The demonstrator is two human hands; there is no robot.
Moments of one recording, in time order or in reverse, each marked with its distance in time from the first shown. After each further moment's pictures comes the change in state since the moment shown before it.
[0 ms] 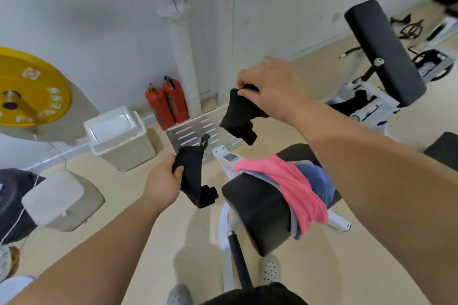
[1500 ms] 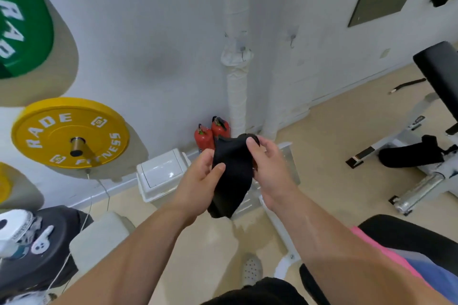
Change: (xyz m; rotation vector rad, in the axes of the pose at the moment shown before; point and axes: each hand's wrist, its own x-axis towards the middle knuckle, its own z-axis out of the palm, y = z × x) left_hand 0.173 -0.004 -0.204 -0.597 -0.151 0.140; right_hand 0.195 -0.178 0.145 1.558 0.123 0.902
